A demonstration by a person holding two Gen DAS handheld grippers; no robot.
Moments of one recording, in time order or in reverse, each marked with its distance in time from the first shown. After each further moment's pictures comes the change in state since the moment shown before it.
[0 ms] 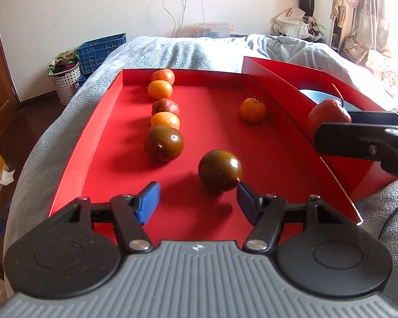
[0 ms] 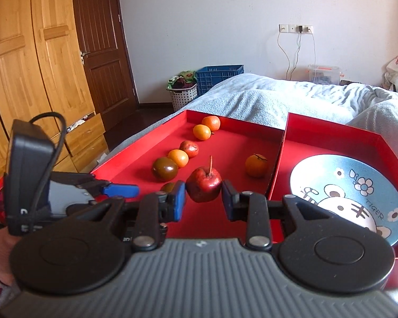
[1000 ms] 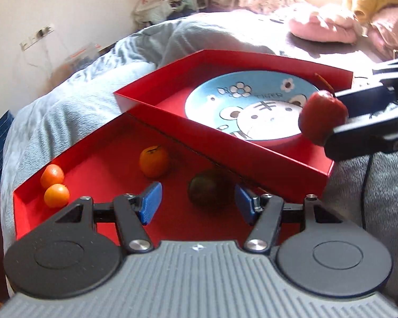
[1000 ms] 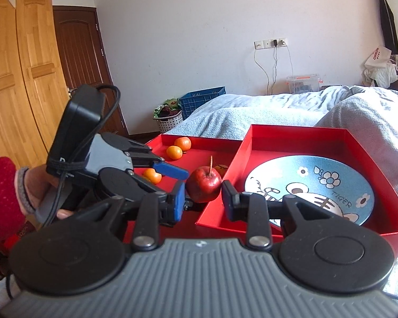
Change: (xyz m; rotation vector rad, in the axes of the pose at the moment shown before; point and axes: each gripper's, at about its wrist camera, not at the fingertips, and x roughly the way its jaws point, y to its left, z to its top) left arm 0.041 -0.054 0.068 0.616 0.024 -0.384; right arm -0.034 -0.051 -0.020 0.108 -0.120 -0.038
